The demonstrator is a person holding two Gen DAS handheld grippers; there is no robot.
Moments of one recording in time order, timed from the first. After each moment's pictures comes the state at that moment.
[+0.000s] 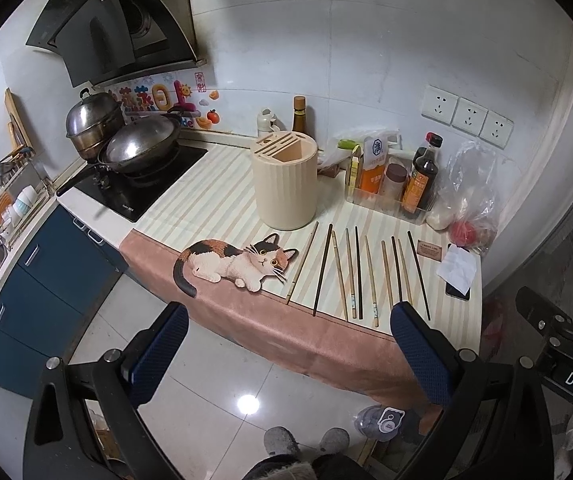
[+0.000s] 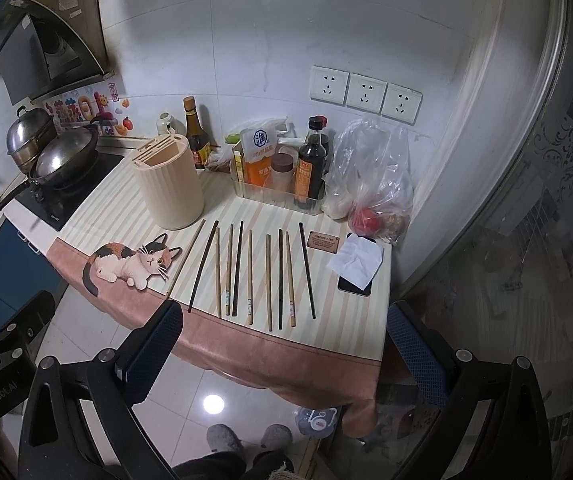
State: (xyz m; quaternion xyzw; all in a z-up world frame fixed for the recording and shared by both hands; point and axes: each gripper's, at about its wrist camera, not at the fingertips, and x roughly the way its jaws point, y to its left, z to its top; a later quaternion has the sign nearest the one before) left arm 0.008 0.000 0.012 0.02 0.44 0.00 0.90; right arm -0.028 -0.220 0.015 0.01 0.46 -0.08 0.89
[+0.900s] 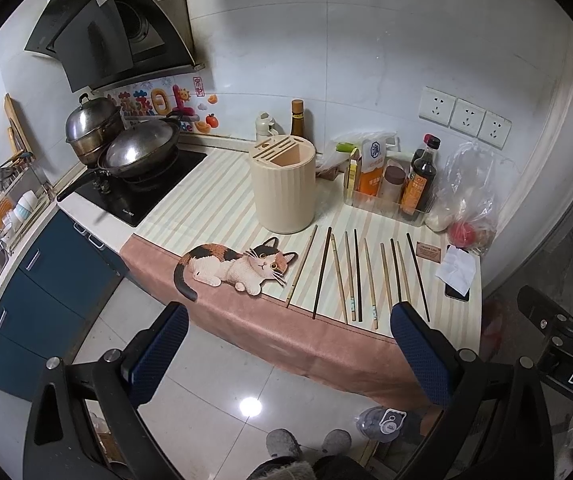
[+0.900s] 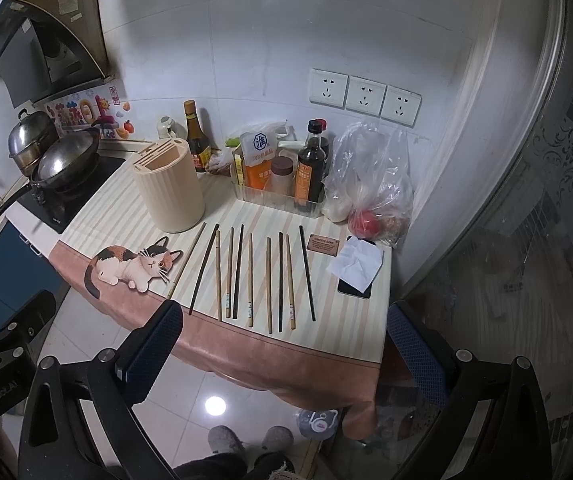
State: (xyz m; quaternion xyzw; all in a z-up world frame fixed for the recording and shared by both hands) left arm 0.013 -0.003 0.014 0.02 0.44 0.00 0.90; right arm -0.026 -0.222 0.022 0.01 0.45 -0.08 0.89
